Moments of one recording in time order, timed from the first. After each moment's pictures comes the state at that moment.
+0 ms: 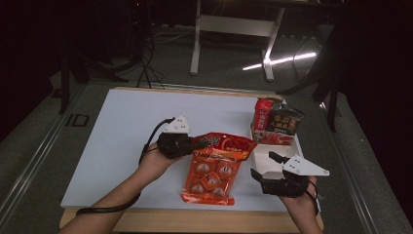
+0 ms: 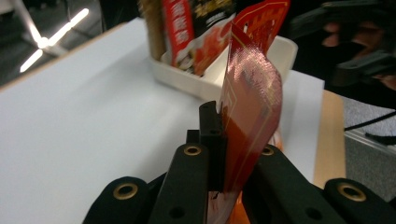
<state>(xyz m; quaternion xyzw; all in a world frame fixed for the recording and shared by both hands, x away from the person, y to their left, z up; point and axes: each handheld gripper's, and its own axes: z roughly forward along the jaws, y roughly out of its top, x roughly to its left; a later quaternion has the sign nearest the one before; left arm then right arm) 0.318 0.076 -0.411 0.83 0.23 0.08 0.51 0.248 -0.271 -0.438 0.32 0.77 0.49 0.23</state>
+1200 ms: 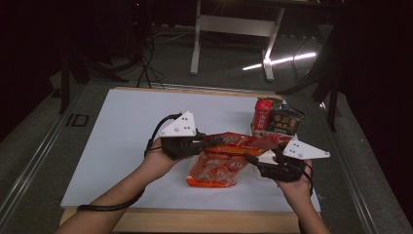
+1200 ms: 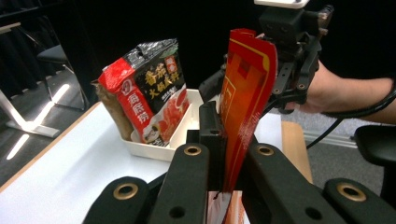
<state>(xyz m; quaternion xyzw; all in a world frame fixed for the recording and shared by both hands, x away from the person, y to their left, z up) 0.288 0.060 -0.355 0.80 0.10 0.11 0.58 0.276 -0.259 -0.410 0.26 0.77 0.56 0.18</state>
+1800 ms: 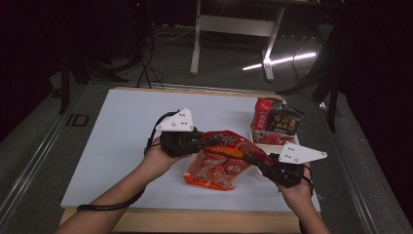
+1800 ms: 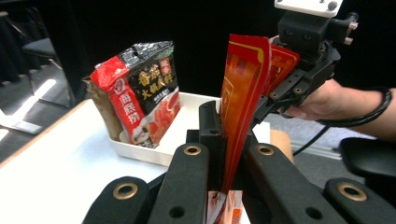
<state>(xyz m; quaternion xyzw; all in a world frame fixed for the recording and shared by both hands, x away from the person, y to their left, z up) 0.297 0.068 -0.357 0.79 0.12 0.08 0.59 0.262 -0.248 -0.396 0.20 0.81 0.54 0.15</state>
